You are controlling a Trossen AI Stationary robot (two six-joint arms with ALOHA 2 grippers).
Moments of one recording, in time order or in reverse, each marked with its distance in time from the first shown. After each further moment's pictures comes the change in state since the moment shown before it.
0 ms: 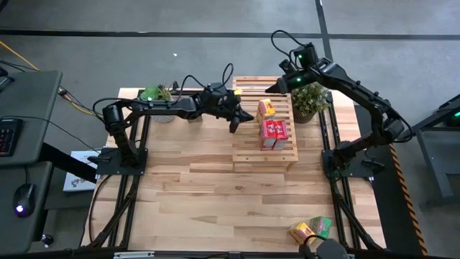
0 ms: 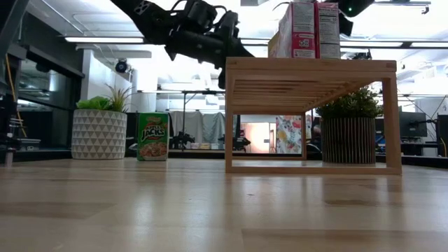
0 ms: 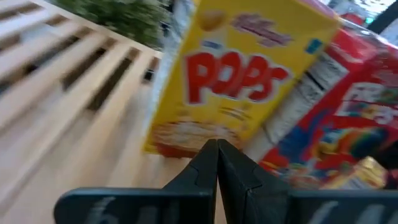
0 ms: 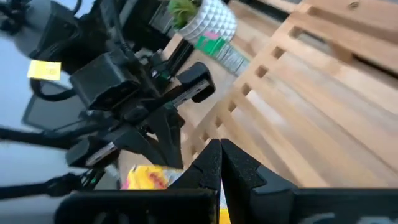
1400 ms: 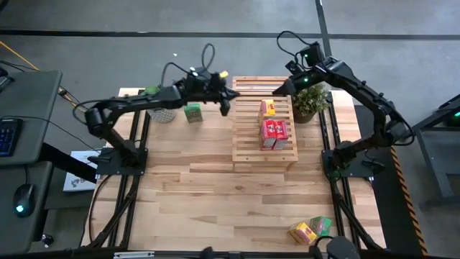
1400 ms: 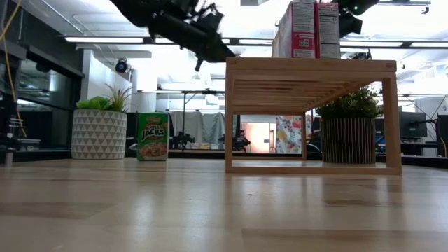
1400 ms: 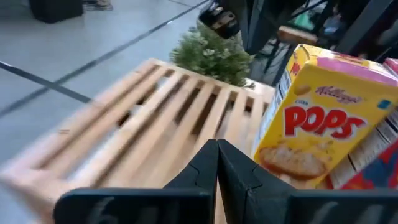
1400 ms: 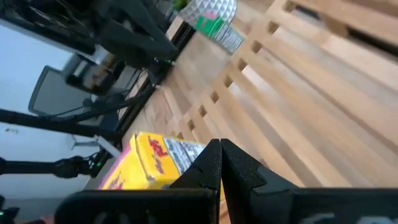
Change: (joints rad) left arm 0.116 -0.187 -0.002 -0.193 -0.244 0.193; right arm -0.069 -0.033 0.000 -0.149 -0.054 -0.105
